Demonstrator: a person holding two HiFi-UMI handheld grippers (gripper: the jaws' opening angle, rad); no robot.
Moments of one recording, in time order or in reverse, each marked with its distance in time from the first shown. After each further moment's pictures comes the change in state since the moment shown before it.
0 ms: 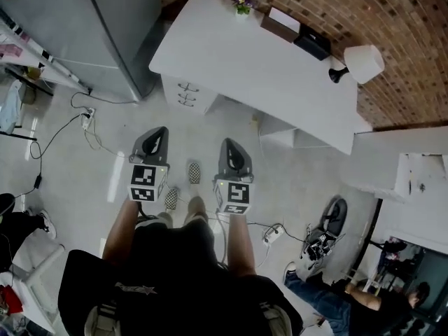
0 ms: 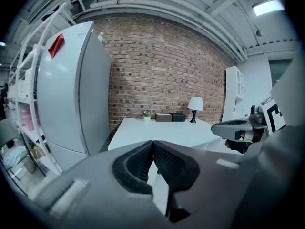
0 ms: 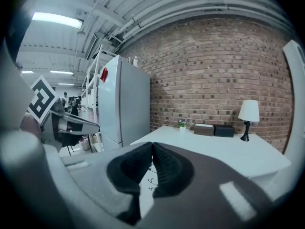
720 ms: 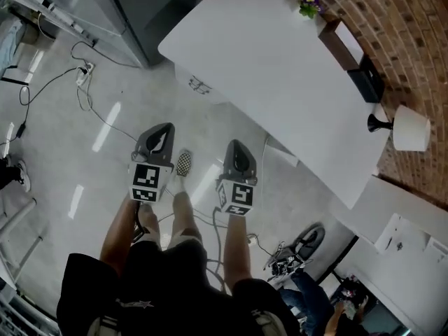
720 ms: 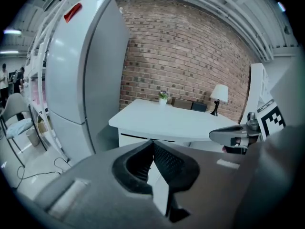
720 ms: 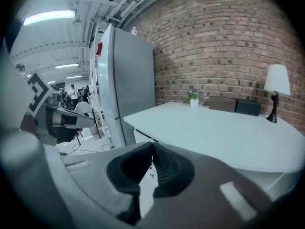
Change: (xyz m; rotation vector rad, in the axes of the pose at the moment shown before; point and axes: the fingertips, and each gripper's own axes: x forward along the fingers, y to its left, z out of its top) left arm 0.150 0.056 -0.107 -0.151 0.094 0.152; right arm 0.183 -0.044 -0.128 -0.018 0.191 0.162
